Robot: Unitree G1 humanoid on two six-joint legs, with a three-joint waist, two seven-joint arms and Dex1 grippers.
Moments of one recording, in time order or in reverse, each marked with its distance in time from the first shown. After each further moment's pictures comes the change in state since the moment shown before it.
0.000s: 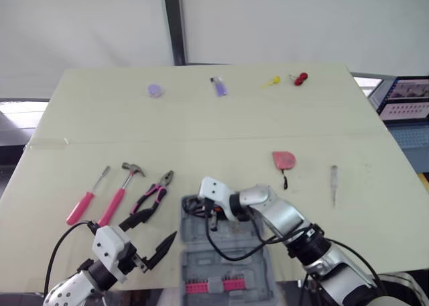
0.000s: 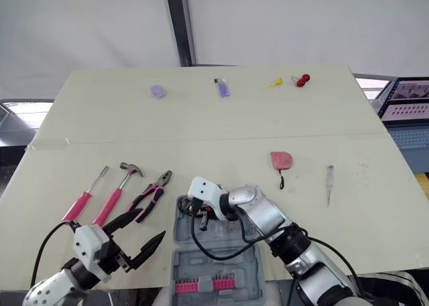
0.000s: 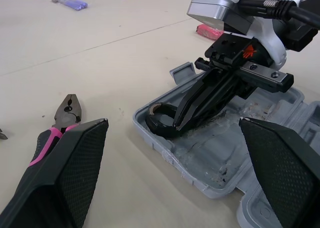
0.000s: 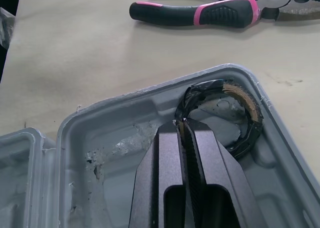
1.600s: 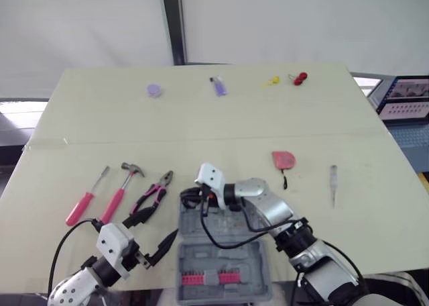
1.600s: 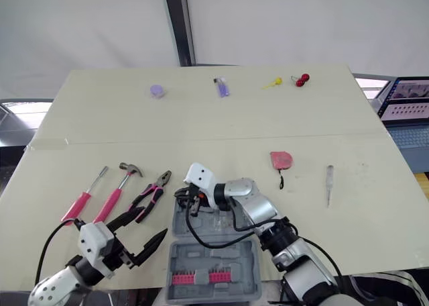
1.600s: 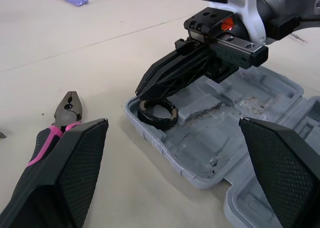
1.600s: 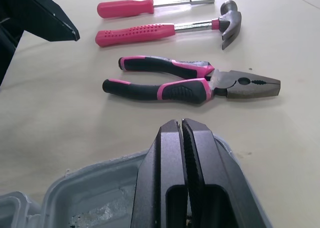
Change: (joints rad) left arm -0.030 -0.001 -0.021 0.033 0.024 -0.002 0.022; right arm -0.032 0.126 -0.114 0.228 0.031 -0.279 -0.021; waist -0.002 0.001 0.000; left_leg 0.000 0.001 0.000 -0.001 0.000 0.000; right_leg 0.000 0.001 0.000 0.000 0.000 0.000
